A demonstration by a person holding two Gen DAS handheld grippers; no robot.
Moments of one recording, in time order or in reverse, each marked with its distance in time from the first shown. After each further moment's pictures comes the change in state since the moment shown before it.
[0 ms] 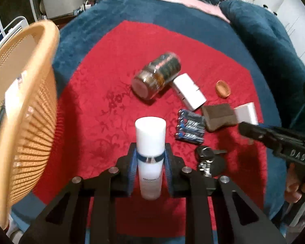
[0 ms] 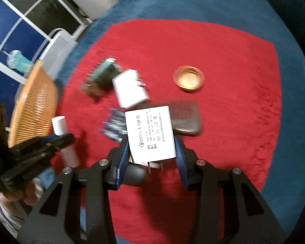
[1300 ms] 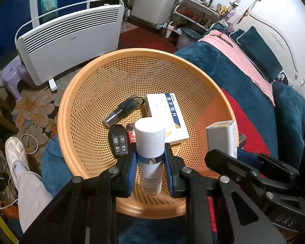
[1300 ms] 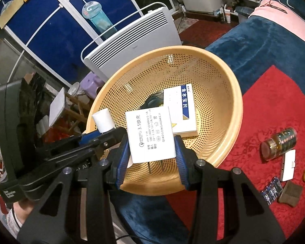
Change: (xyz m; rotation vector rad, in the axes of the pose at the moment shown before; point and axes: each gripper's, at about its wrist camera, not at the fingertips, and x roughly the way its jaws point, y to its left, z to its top) left arm -0.123 0.185 -0.033 -0.512 -0.203 0.147; right arm 0.036 0.271 0.033 -0.464 0.058 0.291
